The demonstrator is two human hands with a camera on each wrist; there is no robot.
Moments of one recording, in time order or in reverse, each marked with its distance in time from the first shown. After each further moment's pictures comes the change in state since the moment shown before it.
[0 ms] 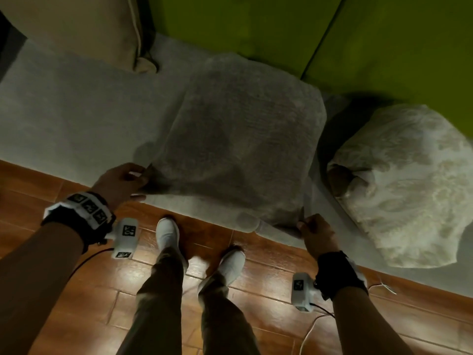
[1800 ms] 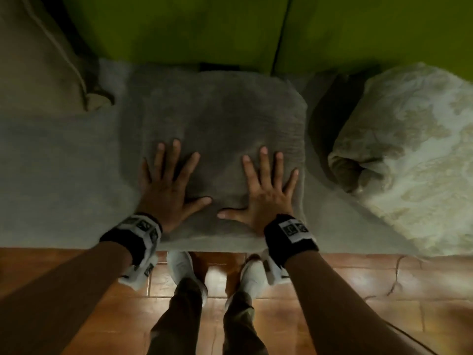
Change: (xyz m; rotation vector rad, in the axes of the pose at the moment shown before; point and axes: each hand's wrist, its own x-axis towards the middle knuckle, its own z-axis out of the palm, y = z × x) left_hand 0.054 0.074 0.099 1.143 -0.009 0.857; right_hand 0.040 -0.145 0.058 -0.443 0.060 -0.425
